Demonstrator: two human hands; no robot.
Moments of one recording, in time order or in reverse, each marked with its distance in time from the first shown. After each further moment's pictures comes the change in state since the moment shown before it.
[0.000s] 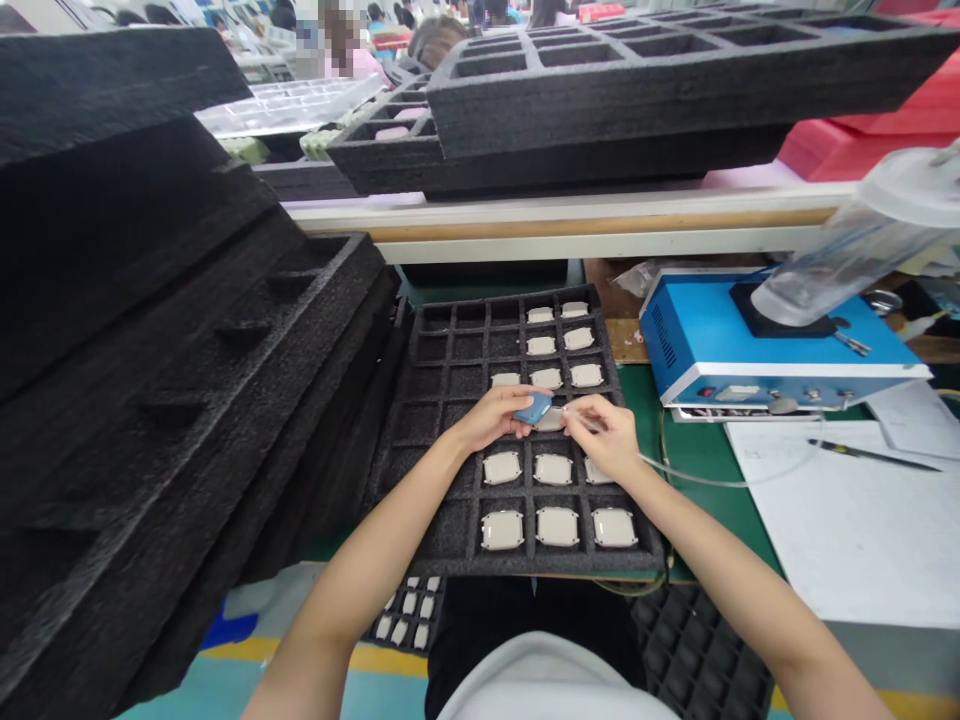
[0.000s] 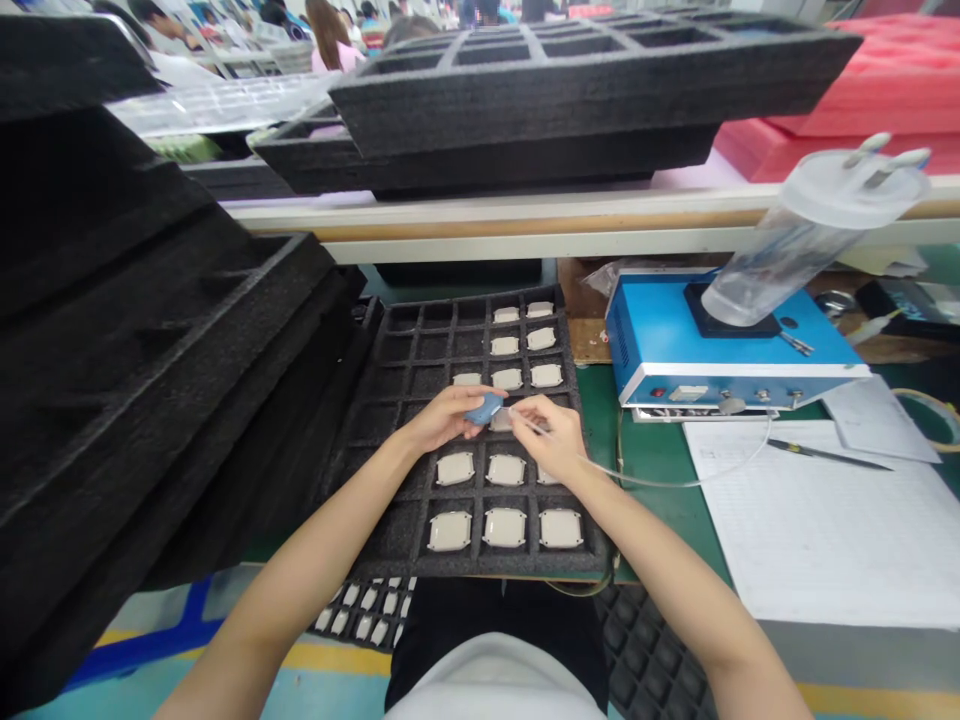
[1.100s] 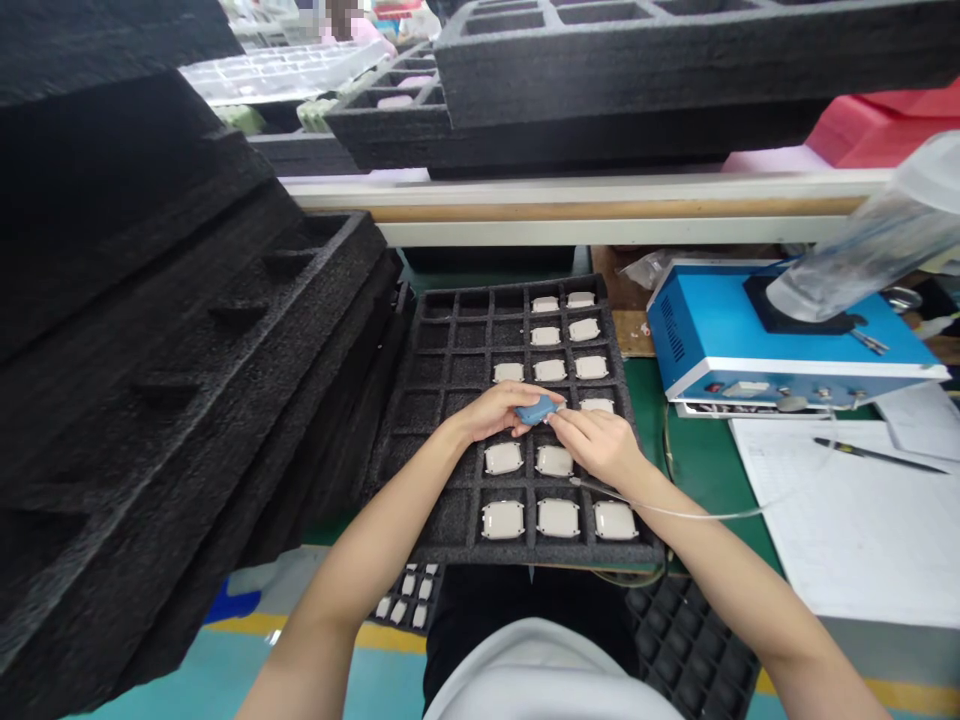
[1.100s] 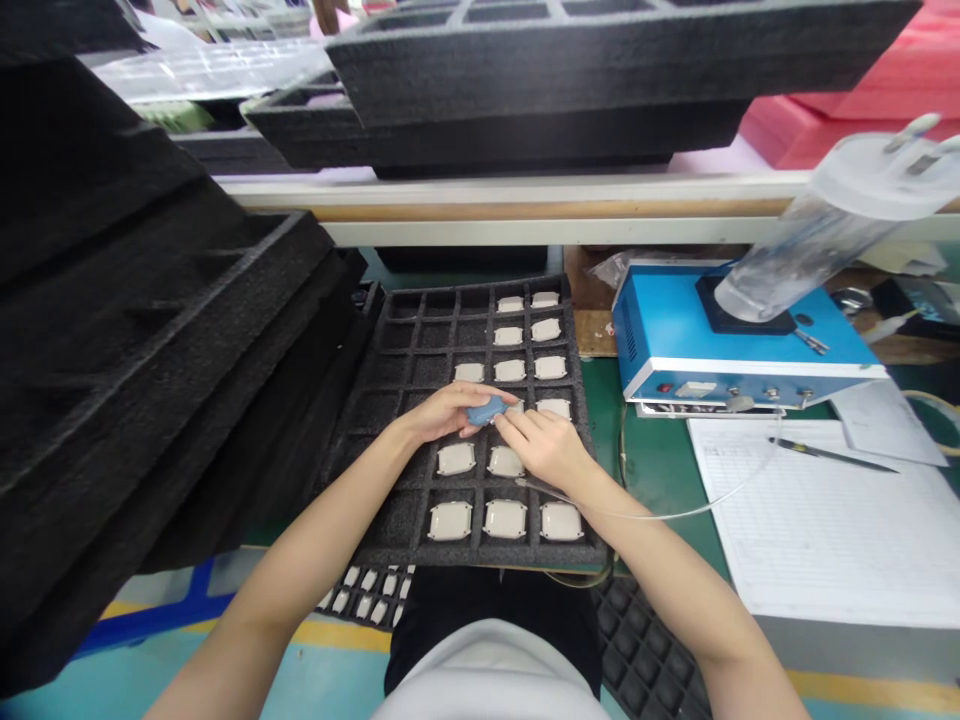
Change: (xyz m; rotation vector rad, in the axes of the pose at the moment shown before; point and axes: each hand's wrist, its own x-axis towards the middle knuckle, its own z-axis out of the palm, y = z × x) left_hand -0.002 0.003 0.002 -0.120 -0.136 -0.088; right_hand -0.006 0.001 -0.005 -0.590 -0.250 -0.639
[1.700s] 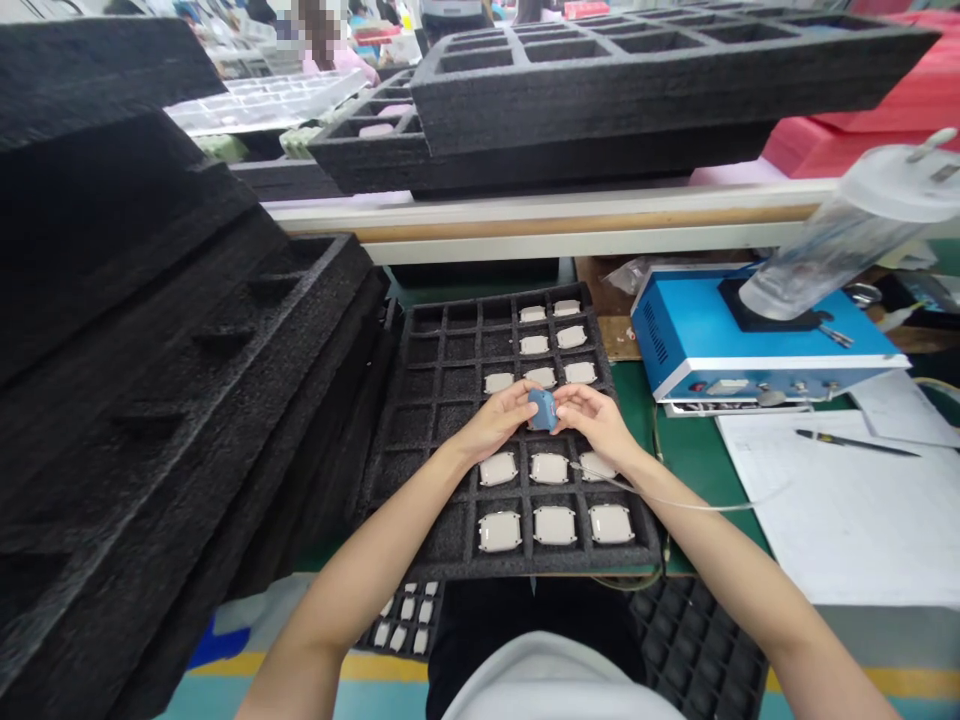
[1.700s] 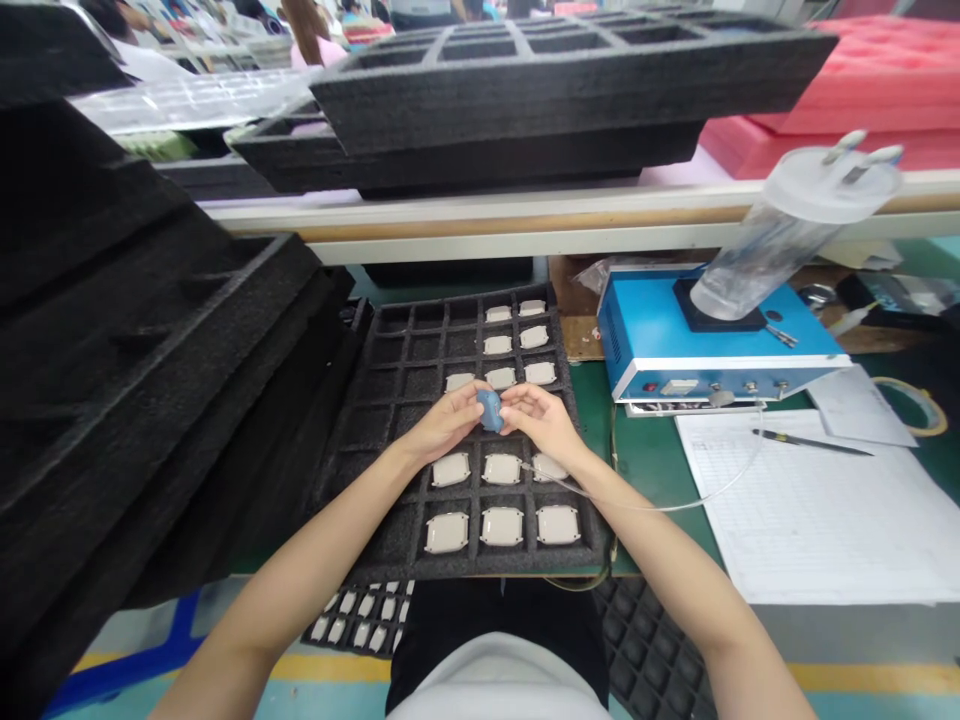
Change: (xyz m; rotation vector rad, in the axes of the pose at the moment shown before) left_hand 0.005 -0.014 0.014 -0.033 0.098 0.284; right_hand 0.020 0.009 0.003 1.333 0.135 0.864
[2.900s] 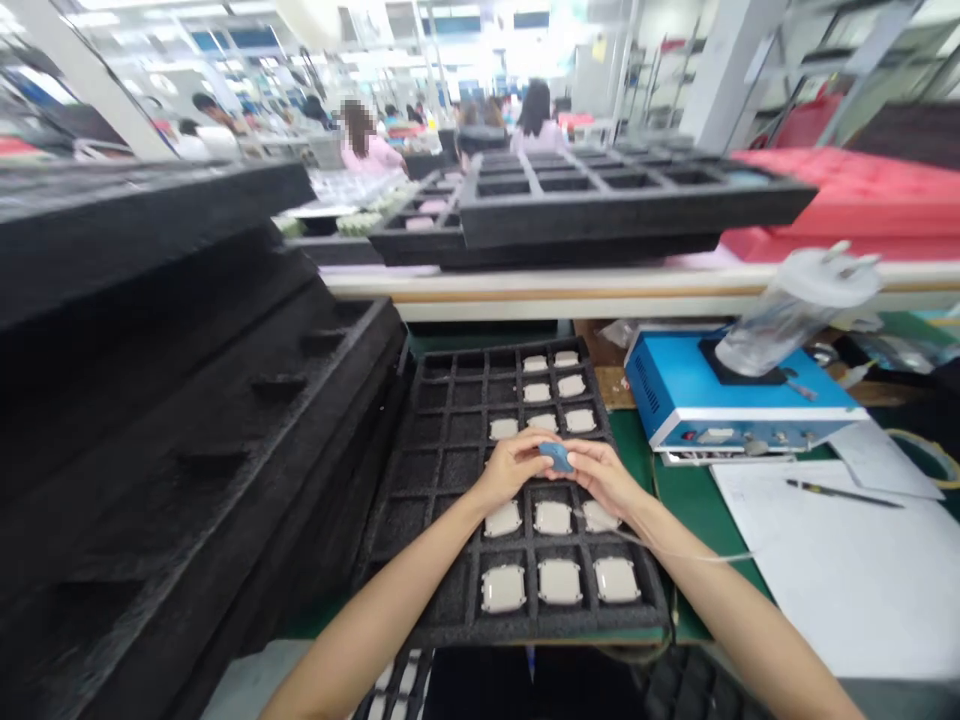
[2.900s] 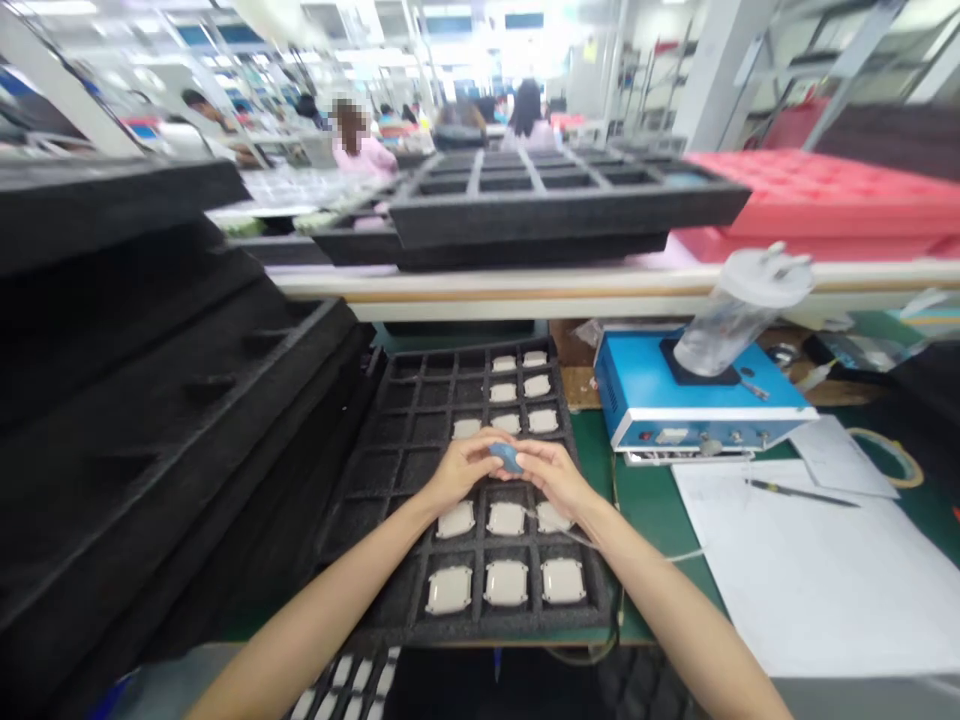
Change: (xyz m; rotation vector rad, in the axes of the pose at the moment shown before) left_hand -0.002 -0.003 0.007 0.340 0.082 0.308; right_hand -0.006 0.005 -0.005 0.232 -0.087 0.125
